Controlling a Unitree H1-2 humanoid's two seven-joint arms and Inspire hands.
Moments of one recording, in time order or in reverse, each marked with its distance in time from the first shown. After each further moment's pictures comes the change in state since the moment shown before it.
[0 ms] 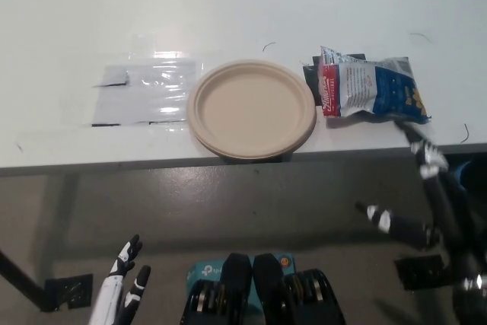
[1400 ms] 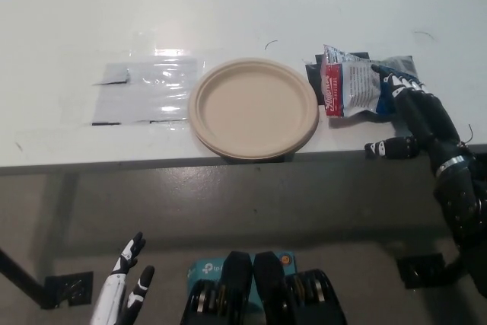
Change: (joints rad) left_arm -0.005 0.000 -0.002 0.002 0.021 -0.027 -0.001; right_arm -0.405 -0.106 0.107 0.497 -0.160 0.207 0.111
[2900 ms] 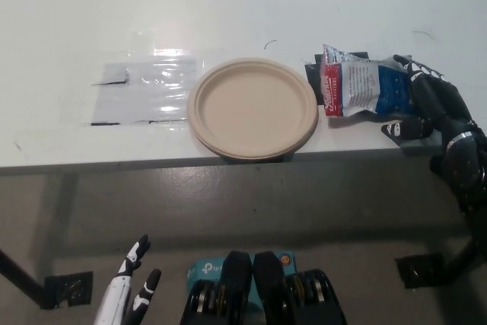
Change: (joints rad) left_arm 0.004 0.000 -0.011 0.000 0.031 0.001 0.000; right_arm -0.138 -0.018 0.004 0.290 0.025 -0.018 -0.049
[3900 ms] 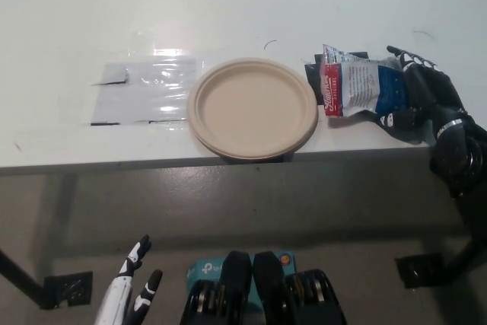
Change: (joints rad) left_arm 0.001 0.000 -0.003 -0.002 0.008 0.001 0.000; right_arm -0.088 0.011 0.049 0.155 0.003 -0.025 -0.060
